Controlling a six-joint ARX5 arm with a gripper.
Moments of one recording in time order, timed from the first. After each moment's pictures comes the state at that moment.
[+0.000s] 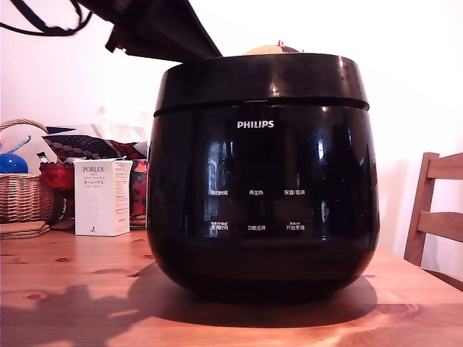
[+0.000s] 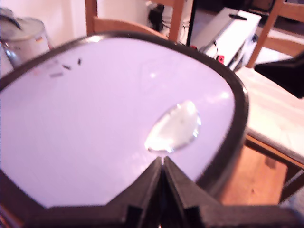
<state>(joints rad) -0.70 1.23 0.92 -0.21 0.34 0.09</state>
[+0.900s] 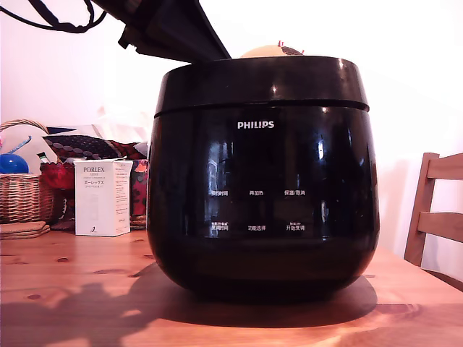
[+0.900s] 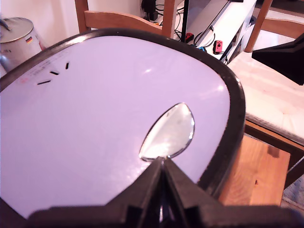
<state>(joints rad) -0.71 1.31 0.96 -0.25 0.32 0.16</state>
